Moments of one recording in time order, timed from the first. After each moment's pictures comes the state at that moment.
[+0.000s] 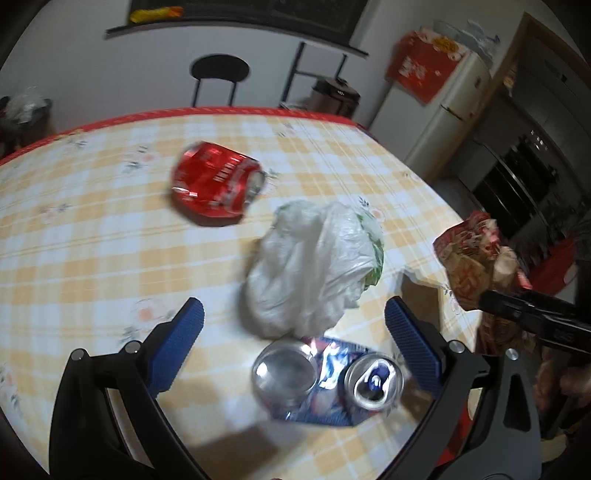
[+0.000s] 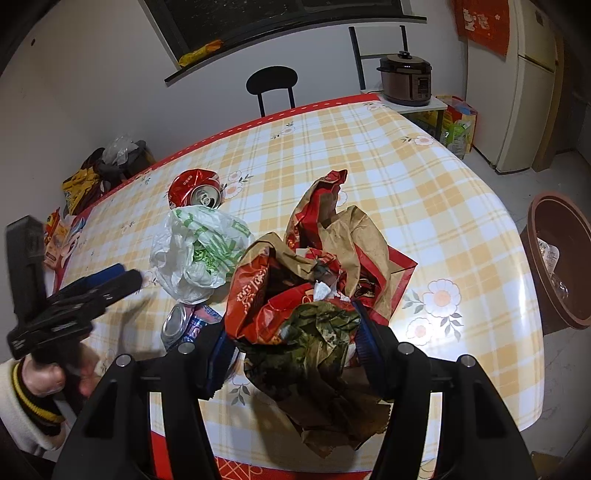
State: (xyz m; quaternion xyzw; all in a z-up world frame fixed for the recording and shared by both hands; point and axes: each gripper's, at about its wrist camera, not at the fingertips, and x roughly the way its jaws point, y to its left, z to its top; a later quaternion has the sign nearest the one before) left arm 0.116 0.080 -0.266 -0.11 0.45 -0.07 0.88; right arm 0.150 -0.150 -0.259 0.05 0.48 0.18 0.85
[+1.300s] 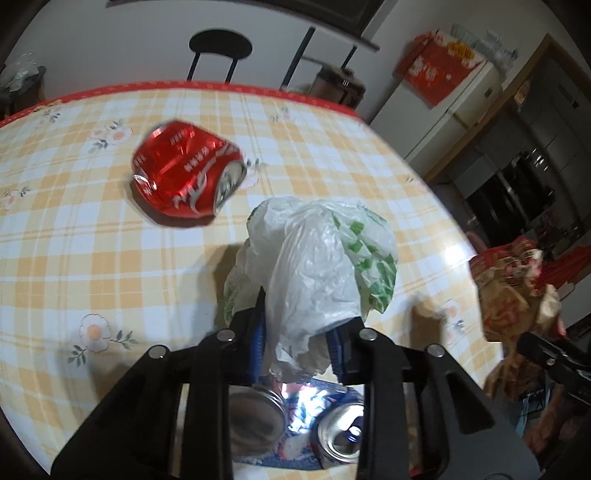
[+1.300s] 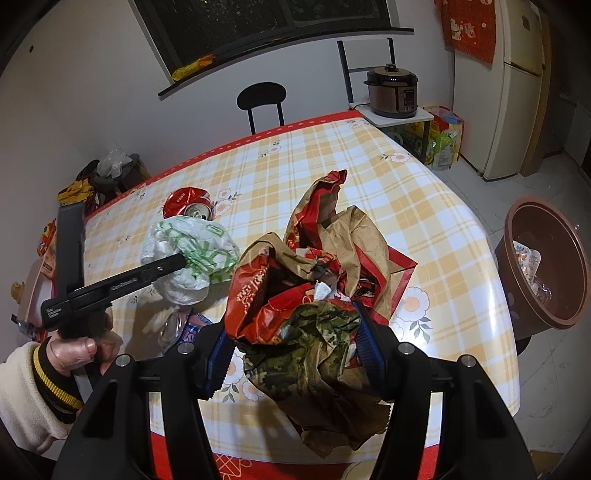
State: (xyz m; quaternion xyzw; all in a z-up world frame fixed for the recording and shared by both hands) left arm 0.149 0.074 -0.278 -0.18 0.46 -0.08 0.87; right arm 0.139 -0.168 -0.235 0.06 0.46 0.16 0.87
